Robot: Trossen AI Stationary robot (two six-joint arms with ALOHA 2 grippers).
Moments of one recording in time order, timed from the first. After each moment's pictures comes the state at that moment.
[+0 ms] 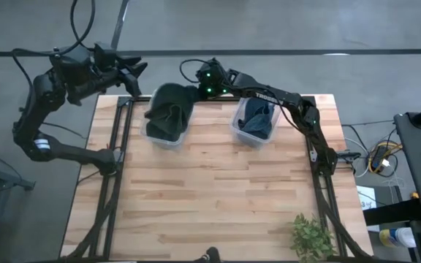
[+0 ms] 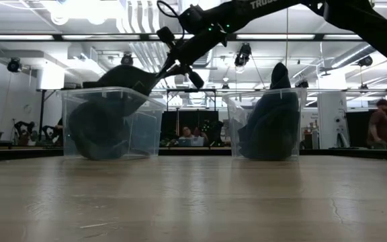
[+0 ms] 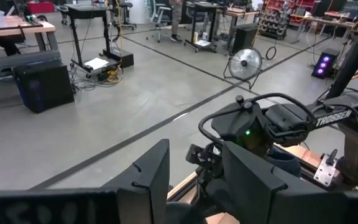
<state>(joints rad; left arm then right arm) 0.42 1.10 1.84 -0.92 -0.33 -0.16 -0.46 2.19 2.12 -0.54 -0.25 0.78</state>
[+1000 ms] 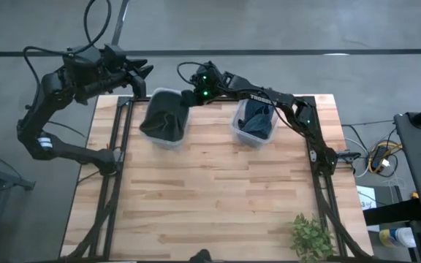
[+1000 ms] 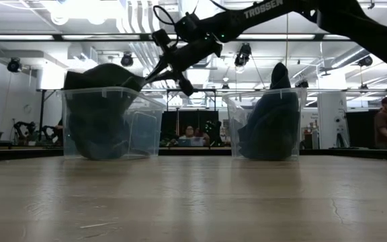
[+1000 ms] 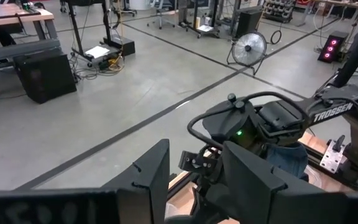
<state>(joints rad) 0.42 1.13 1.83 -0.94 -0.33 -0.16 -0.46 2.26 2.14 -0.46 -0.44 0.79</state>
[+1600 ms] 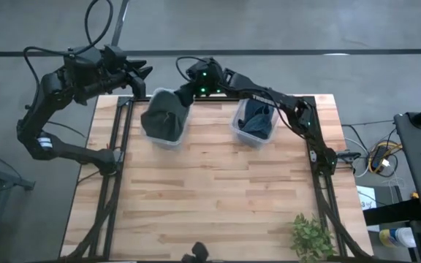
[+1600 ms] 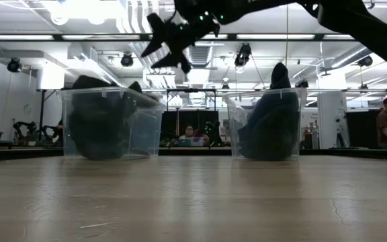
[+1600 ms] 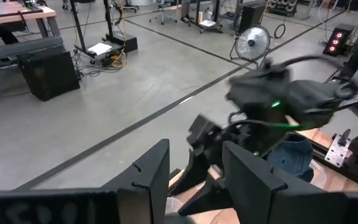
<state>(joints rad) 0.42 1.13 1.83 -0.96 -0.34 -0.15 -0.41 2.25 2.27 -0.47 -0.16 0.46</state>
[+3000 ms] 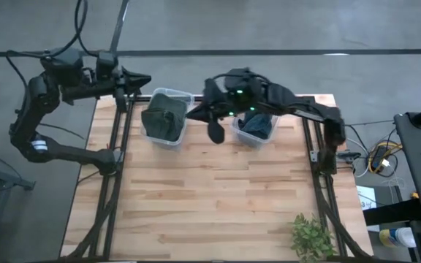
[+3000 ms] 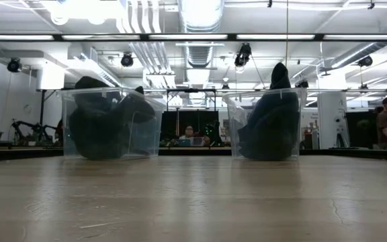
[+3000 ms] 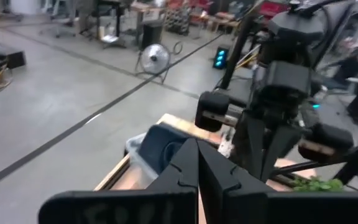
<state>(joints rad) 0.41 1.06 1.82 -0.89 0.07 -0.17 -0.13 1.88 2.20 -0.64 -0.21 0.01</state>
